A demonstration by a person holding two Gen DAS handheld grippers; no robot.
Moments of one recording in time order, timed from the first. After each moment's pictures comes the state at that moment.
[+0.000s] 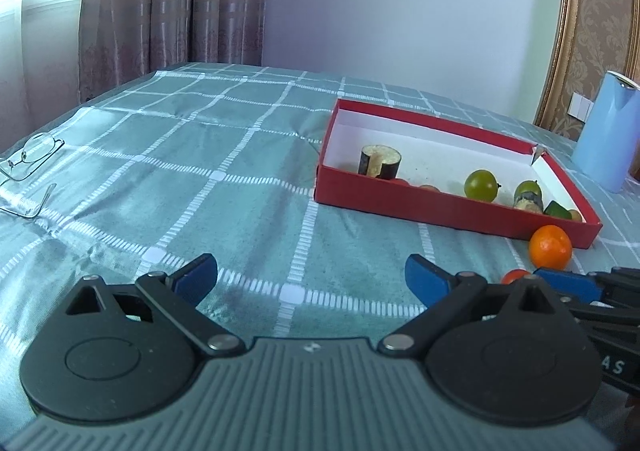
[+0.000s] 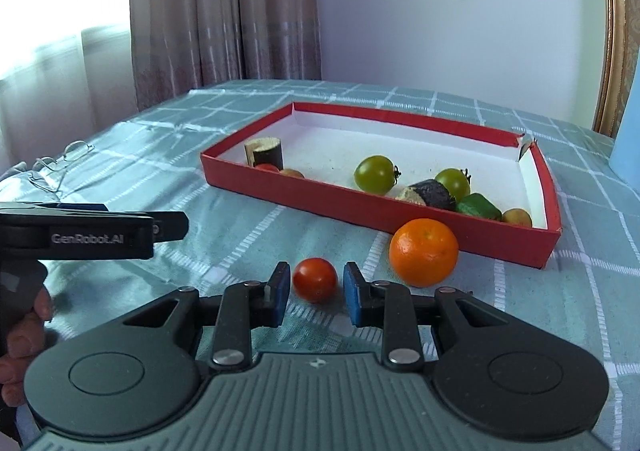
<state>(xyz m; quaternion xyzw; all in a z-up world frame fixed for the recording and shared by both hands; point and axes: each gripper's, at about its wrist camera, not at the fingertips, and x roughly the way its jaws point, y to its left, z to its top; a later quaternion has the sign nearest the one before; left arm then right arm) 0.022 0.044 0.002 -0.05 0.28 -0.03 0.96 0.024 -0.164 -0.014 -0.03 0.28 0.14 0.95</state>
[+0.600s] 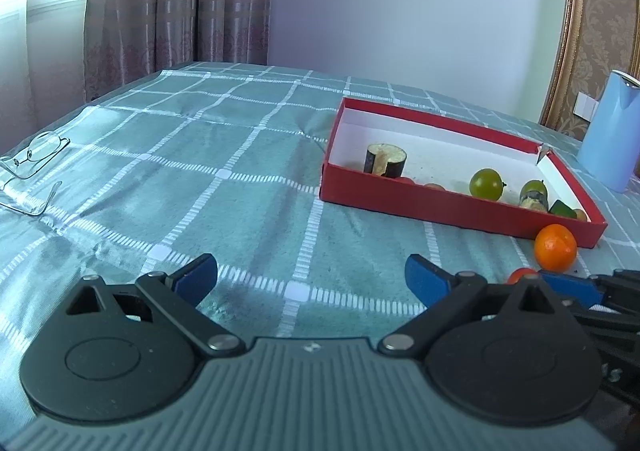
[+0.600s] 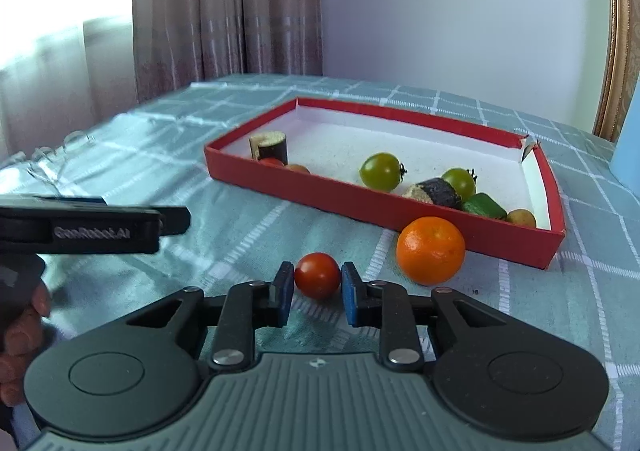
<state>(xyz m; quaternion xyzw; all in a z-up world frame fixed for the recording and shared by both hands) 0.021 0.043 0.001 -0.05 0.29 -0.01 0.96 0.019 -0.160 -0.014 -0.04 0.28 0.14 0.95</state>
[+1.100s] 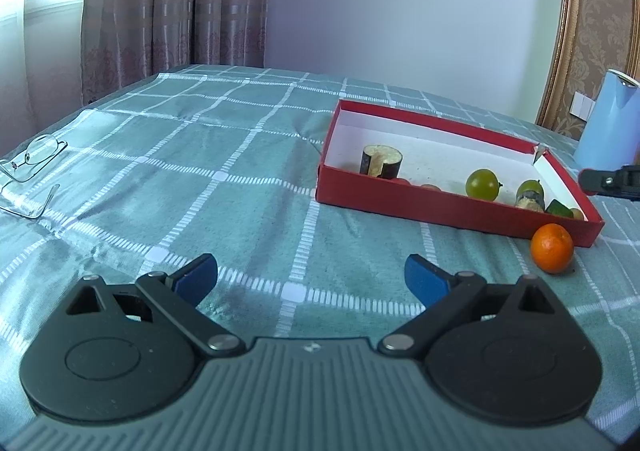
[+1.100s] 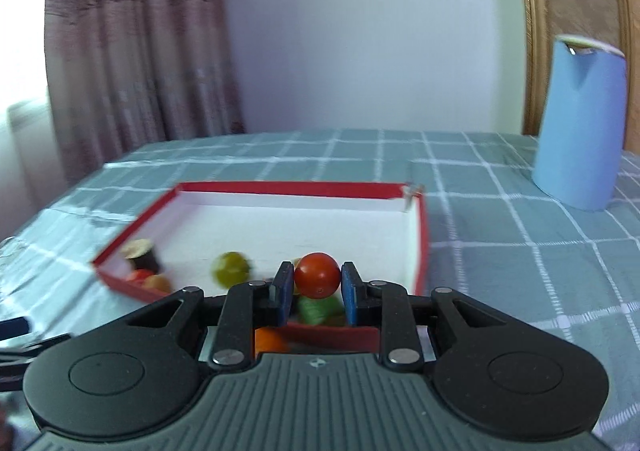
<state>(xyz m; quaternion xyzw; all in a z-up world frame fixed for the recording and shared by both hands) 0.020 0.043 0.001 -0.05 0.28 -0.02 0.96 0.073 -0.255 0.035 0.03 0.25 0.04 0.97</state>
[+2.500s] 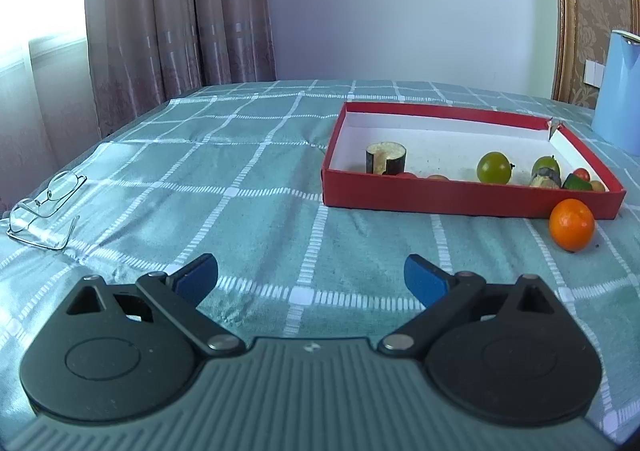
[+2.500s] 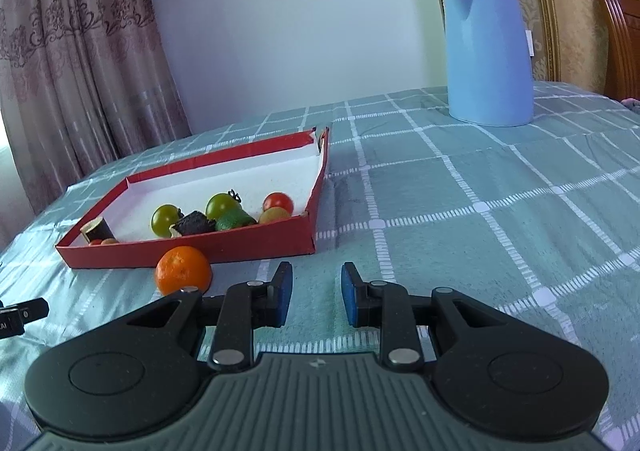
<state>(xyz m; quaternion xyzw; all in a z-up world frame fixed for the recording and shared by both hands) 0.016 0.022 0.003 0.03 0.27 0.01 0.96 0.000 -0.302 -0.012 0.11 0.24 -0.03 0.96</state>
